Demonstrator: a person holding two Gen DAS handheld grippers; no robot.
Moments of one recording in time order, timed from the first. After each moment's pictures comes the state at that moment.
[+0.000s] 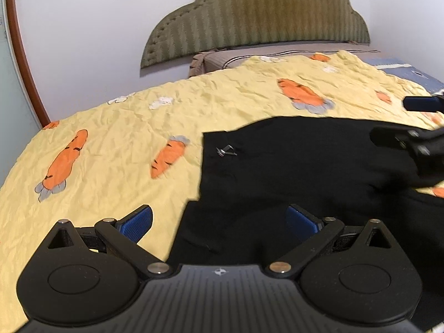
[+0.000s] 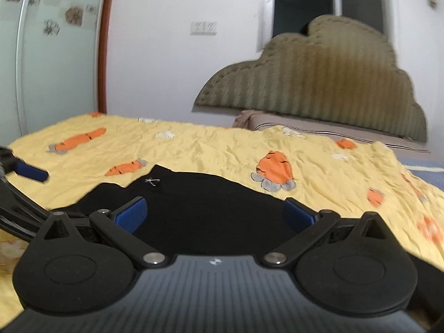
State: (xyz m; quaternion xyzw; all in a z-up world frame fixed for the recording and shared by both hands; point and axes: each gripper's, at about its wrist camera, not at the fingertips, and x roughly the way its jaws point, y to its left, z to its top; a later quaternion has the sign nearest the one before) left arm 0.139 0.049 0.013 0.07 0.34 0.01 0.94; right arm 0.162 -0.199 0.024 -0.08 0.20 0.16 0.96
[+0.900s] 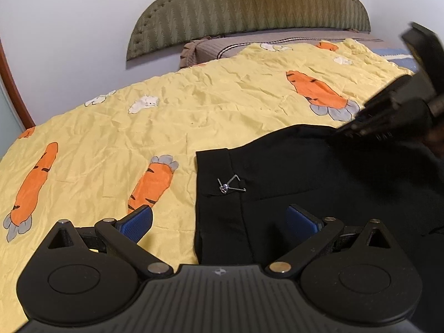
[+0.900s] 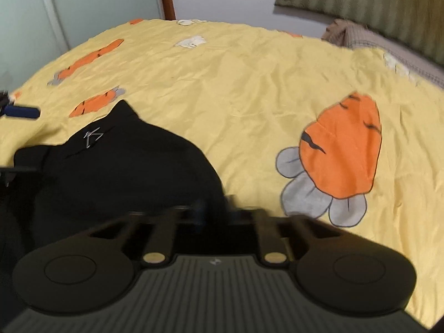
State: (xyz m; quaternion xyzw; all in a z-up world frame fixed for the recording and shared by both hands) left arm 0.241 0.054 -0.010 0.07 0.37 -0.01 0.93; right arm 0.423 -0.205 -0.049 -0.14 0.40 0.35 0.83
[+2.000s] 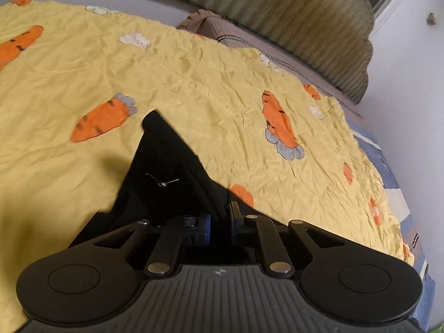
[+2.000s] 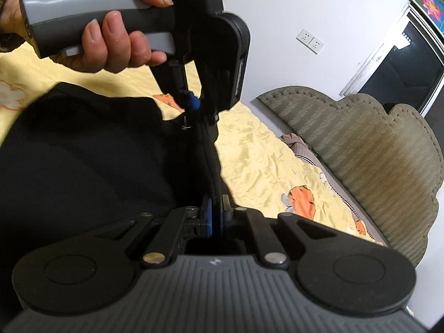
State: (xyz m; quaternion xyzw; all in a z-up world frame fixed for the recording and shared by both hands) left arm 0.214 0.082 0.007 -0.24 0.41 -0.07 0.88; right arm 0.156 -0.132 -0.033 -0.38 0.16 0.24 0.88
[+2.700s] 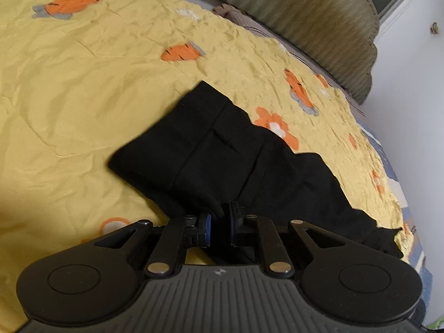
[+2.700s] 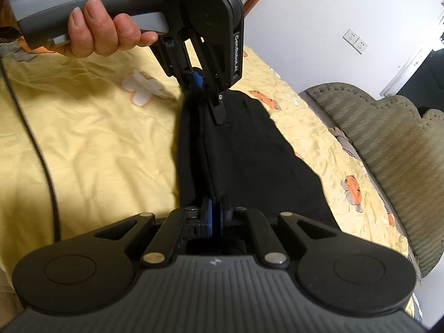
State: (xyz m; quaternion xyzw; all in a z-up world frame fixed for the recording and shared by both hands) left arm 0.075 0.126 -0.038 -0.26 0.41 -0.05 0.87; right arm 0.049 -0.087 -0.057 -0.40 0.22 0.30 0.84
